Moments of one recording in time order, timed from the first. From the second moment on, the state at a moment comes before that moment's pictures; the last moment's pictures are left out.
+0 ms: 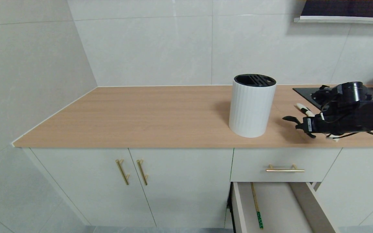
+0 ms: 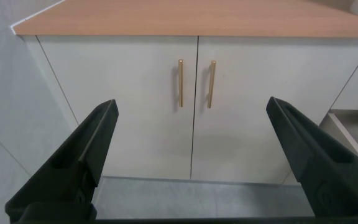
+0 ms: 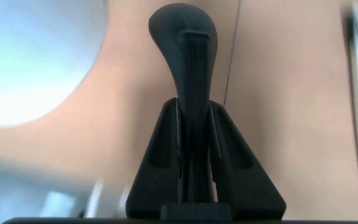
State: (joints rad) left arm 0.00 0.00 0.00 0.00 0.03 -0.01; right arm -0.05 2.01 -1.35 -0.03 0.21 -0.02
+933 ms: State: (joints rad) left arm 0.00 0.00 0.00 0.00 0.03 -0.01; right arm 0.15 1.62 -0.97 0.35 -0.07 0.17
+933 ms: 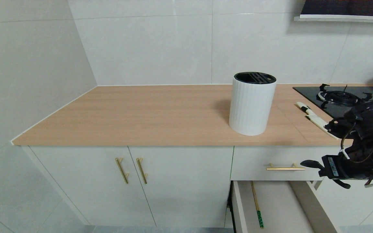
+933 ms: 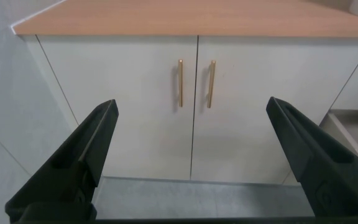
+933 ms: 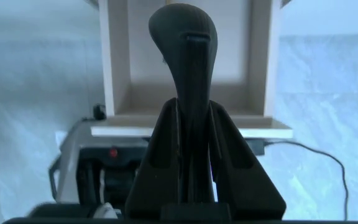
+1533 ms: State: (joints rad) left arm 0.00 0.00 0.00 0.00 0.03 -0.01; right arm 0.16 1.73 -0.97 0.35 -0.10 0.17
